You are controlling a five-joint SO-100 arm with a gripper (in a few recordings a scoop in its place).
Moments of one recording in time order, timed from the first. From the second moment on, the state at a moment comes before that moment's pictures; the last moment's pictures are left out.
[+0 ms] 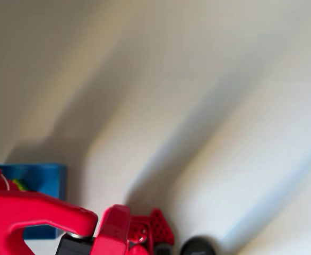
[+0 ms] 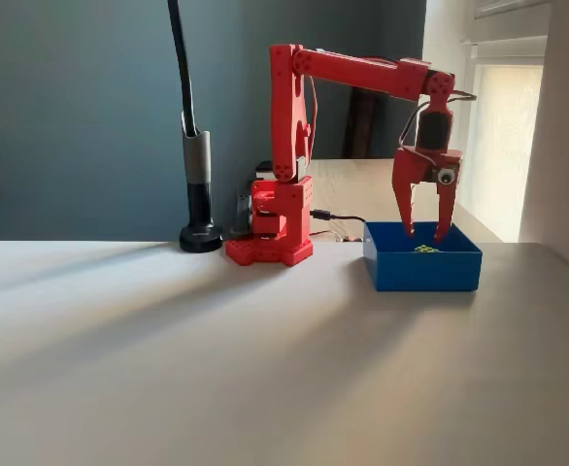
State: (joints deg) arm -70.1 95.1 107.6 77.6 8.5
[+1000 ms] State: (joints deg) arm -45.0 95.1 91.3 88.4 3.0
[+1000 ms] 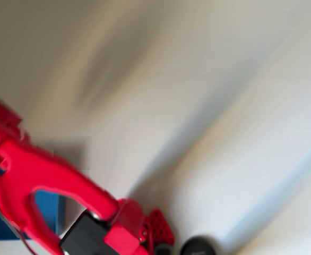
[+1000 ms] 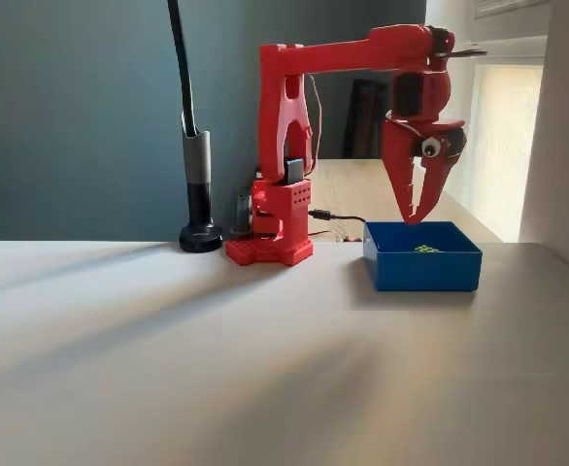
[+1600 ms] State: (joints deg) arm -7.5 95.1 92.2 74.9 -1.8
